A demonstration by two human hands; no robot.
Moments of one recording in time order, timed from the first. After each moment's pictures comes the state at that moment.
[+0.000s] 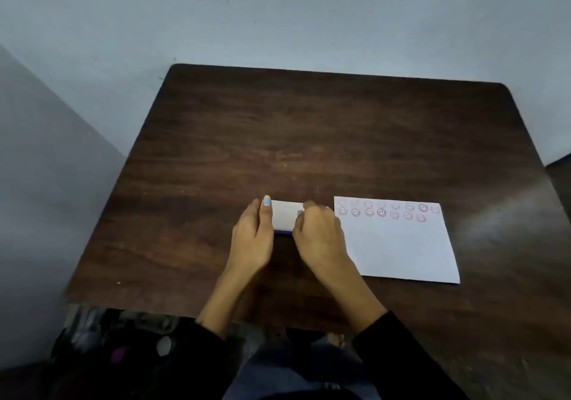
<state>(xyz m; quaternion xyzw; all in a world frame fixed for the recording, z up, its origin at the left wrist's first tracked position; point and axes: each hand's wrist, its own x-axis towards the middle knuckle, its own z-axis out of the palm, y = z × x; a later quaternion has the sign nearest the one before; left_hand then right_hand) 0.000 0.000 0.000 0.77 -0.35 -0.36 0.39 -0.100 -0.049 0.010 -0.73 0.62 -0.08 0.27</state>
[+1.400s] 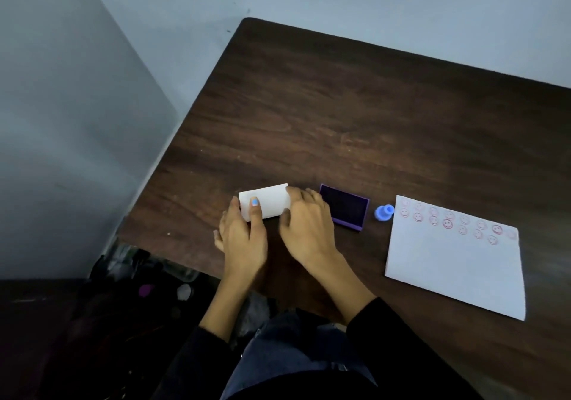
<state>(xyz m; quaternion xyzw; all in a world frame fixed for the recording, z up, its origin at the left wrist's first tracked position) 0.053 0.056 -0.021 0.87 -0.18 -0.26 0.38 -0.018 -0.021 -0.020 -0.84 0.46 -0.04 0.28</state>
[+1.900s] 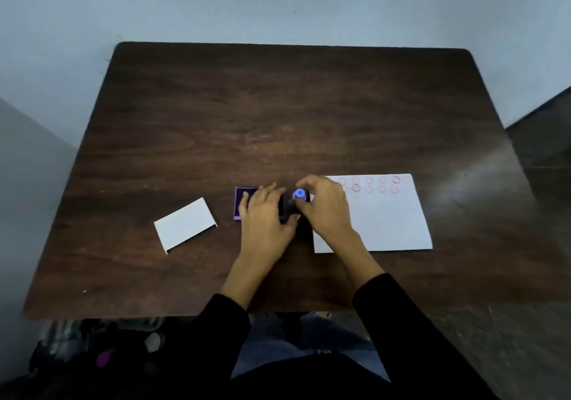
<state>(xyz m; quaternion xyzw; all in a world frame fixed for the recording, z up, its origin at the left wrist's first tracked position) -0.040 -0.025 -0.033 0.76 -0.57 -0.23 0.23 -0.147 -0.084 -0.022 -0.70 0.63 -0.16 0.31</state>
